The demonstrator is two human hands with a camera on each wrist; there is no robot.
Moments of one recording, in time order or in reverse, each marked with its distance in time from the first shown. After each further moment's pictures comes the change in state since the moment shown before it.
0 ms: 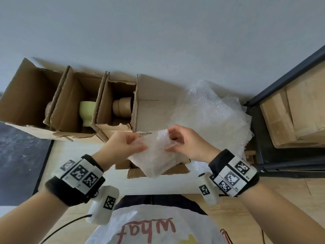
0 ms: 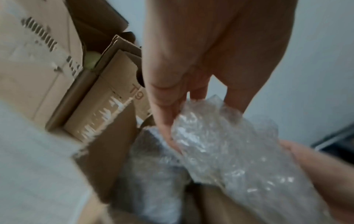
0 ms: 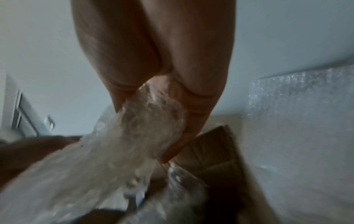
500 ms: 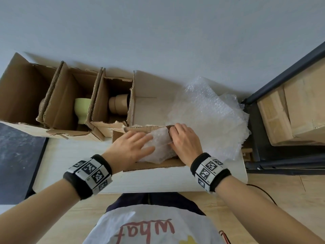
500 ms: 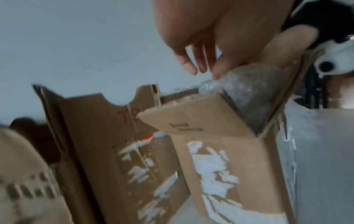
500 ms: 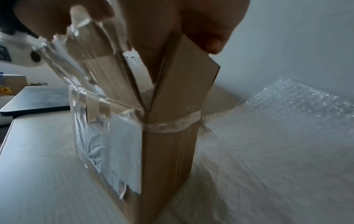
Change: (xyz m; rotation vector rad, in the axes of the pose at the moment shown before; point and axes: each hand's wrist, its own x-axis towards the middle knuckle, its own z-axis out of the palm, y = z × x) left_hand 0.017 -0.024 0.016 1.204 0.026 0.941; right_hand 0.008 0.029 0.021 -1.153 0.328 -0.101
